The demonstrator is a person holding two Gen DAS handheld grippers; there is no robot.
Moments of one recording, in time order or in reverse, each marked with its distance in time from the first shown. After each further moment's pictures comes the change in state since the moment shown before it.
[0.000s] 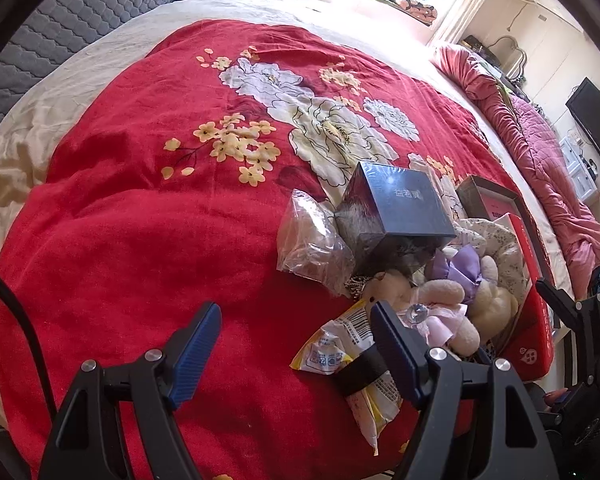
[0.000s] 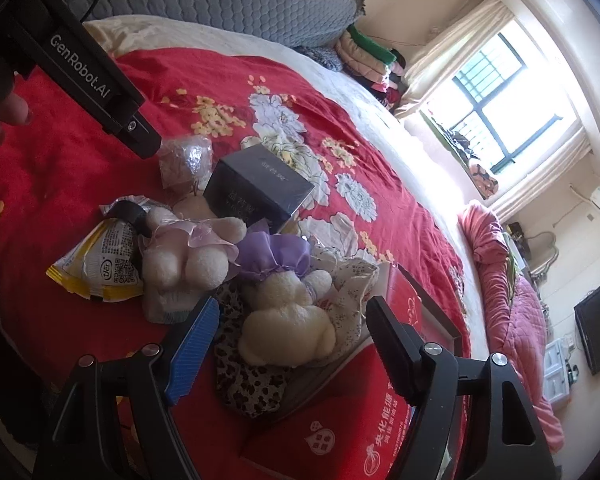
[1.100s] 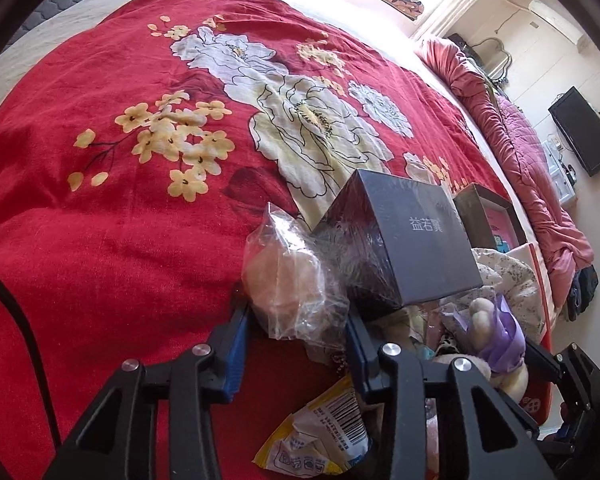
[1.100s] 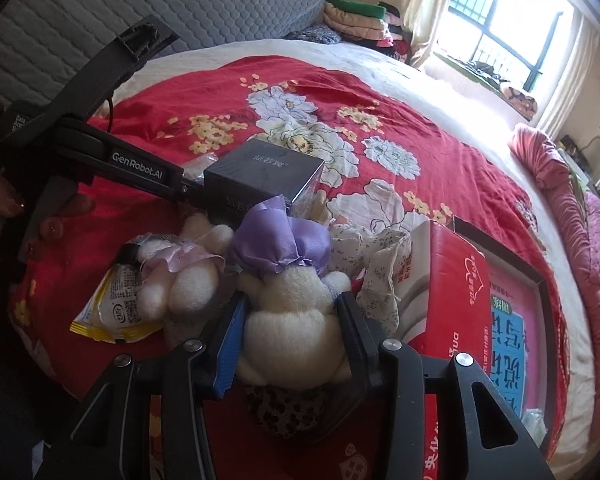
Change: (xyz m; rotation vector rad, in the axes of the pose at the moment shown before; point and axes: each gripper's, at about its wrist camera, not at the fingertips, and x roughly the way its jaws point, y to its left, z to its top) left arm 0.075 -0.006 0.034 -0.015 0.049 -0.137; right arm 0.034 -0.043 -0.003 0.353 0.024 0.303
